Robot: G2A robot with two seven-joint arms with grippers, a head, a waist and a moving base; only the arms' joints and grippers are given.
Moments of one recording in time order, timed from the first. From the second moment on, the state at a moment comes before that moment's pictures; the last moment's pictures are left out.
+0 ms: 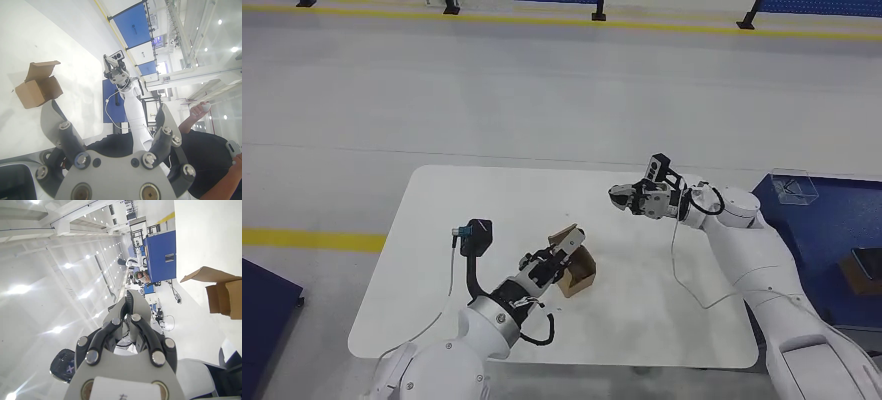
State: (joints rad) left arm 1.27 -1.31 -1.05 -2.32 0.22 0.79 -0.36; right arm -0.53 -1.15 1.04 -0.77 0.74 0.11 1.29
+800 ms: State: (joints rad) left arm 1.16 -1.31 -0.93 -1.94 0.33 0.94 -0.50; right arm -0.62 -1.08 1.01 -0.96 0.23 0.08 1.21
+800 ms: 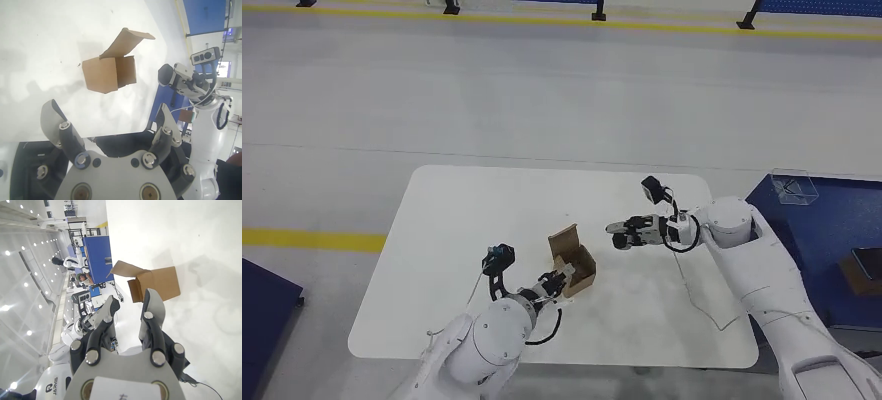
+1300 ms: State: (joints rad) left arm 1.01 -1.35 -0.86 -1.66 0.32 1.01 -0.45; right arm -0.55 -1.13 0.89 -0.86 0.17 0.04 1.20
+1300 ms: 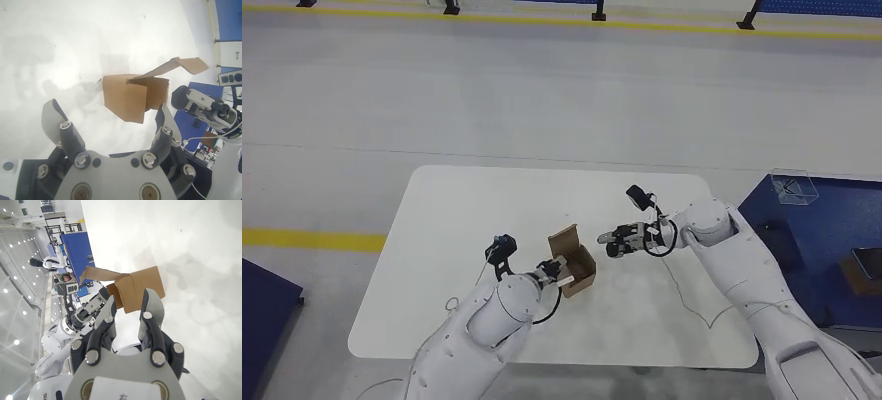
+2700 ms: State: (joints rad) left arm 0.92 -1.42 -0.78 -1.45 0.37 1.01 -0.47; right arm -0.54 -1.16 0.86 -0.85 0.12 0.01 1.22
